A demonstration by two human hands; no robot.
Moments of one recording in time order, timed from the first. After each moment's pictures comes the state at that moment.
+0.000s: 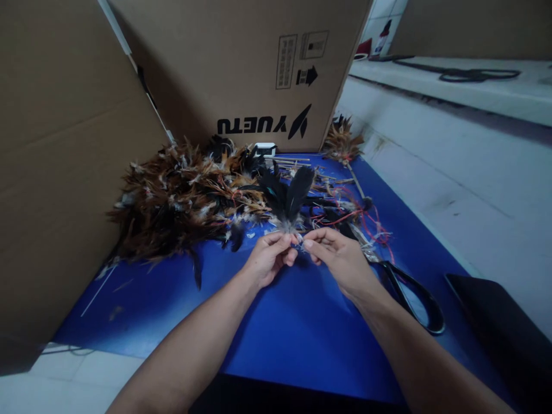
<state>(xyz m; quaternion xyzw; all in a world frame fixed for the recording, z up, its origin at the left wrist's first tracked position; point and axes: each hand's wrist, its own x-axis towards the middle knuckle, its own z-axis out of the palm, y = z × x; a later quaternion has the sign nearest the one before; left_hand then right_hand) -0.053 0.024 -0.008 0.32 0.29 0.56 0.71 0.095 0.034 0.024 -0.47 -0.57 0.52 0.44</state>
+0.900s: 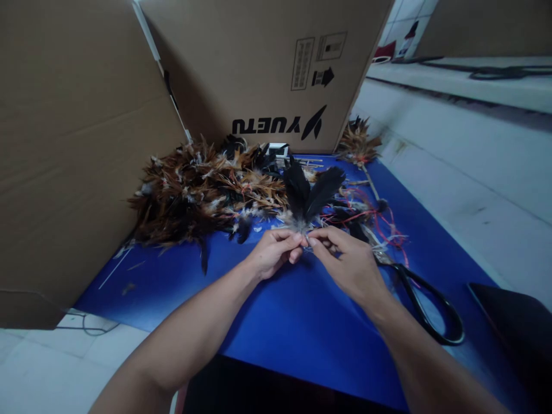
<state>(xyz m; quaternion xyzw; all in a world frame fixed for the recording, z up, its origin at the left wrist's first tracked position) -0.056 0.015 0.000 0.40 0.31 0.52 0.69 0.102 0.025 0.022 -0.40 -0.79 0.21 0.40</state>
